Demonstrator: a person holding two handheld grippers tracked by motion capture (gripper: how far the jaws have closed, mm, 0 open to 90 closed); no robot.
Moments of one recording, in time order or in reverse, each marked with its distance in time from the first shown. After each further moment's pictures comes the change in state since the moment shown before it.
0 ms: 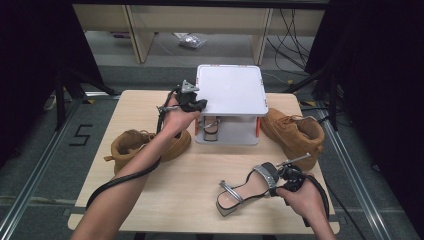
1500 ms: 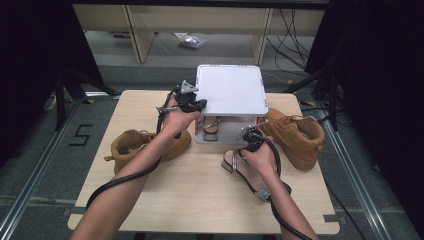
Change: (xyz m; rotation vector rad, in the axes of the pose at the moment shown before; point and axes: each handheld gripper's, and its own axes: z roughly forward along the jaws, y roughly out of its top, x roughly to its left) left arm 0.000 -0.002 0.001 -0.025 -0.005 -0.018; right arm 0.032 0.133 0.063 -0.203 -0.037 -0.118
